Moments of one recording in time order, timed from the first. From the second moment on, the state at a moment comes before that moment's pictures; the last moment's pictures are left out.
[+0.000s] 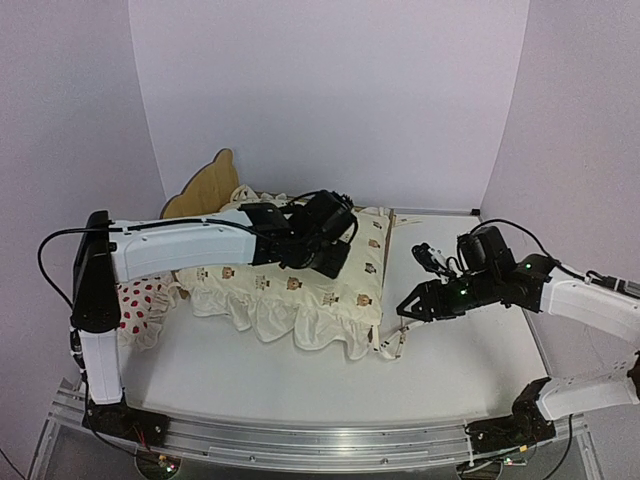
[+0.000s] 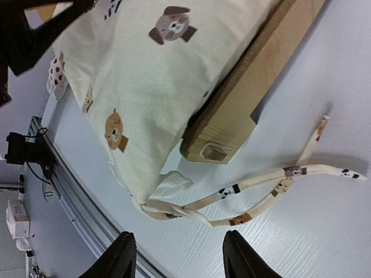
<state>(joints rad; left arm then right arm) -1.10 1.98 1.75 -0.60 -0.47 -0.33 0.62 1.13 0.80 -0.49 -0.34 0.41</state>
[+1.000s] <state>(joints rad) -1.16 2.19 1.95 -0.80 -0.32 -0.29 0.66 1.01 0.79 -0.52 -0.15 0.45</state>
